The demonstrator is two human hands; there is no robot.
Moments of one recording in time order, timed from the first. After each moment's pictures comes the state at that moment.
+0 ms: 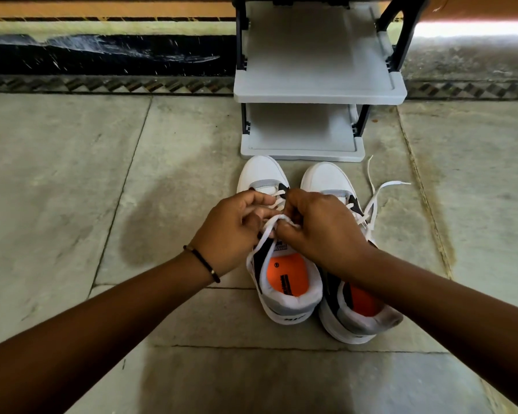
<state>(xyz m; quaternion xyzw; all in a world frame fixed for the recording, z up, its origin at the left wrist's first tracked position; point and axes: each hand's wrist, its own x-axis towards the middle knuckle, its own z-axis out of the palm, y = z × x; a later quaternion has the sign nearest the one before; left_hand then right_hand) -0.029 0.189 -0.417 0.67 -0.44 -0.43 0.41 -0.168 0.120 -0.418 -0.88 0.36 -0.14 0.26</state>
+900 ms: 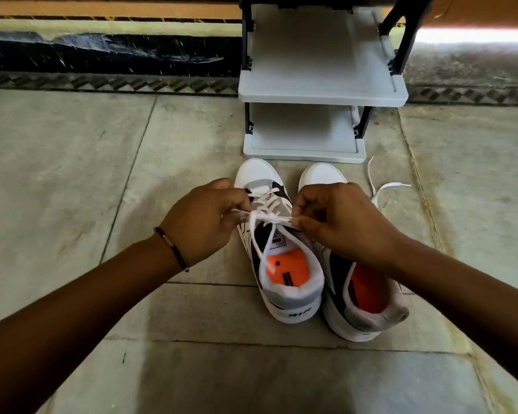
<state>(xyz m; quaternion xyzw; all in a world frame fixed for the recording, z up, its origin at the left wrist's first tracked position) 0.010 0.197 -0.408 0.70 -0.66 -0.18 0.21 -0.184 0.111 -0.389 -0.87 0.34 -0.09 0.33</state>
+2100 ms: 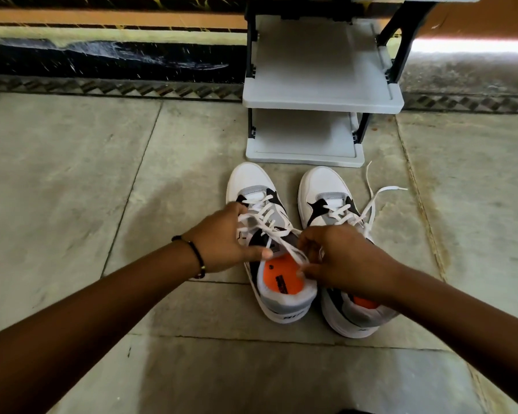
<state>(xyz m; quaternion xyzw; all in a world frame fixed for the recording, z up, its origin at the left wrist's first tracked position) -0.008 0.208 -0.413 0.75 -0.53 -0.38 0.14 -0.200 0.139 -0.396 -0.87 0.35 0.07 0.34</state>
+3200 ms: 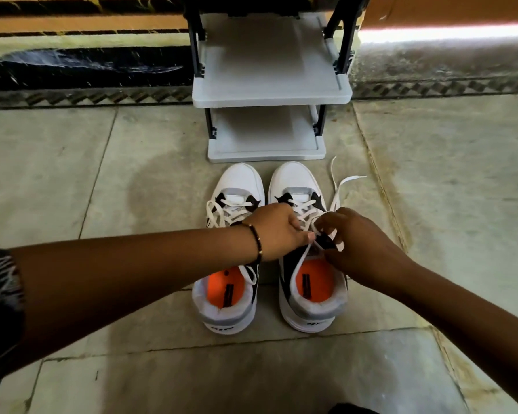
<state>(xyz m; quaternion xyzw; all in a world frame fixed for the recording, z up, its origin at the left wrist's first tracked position) -0.108 0.146 -0.411 0.66 -0.61 -0.42 0.13 -0.262 0.124 -0.407 -0.83 0.48 -0.01 0.29</state>
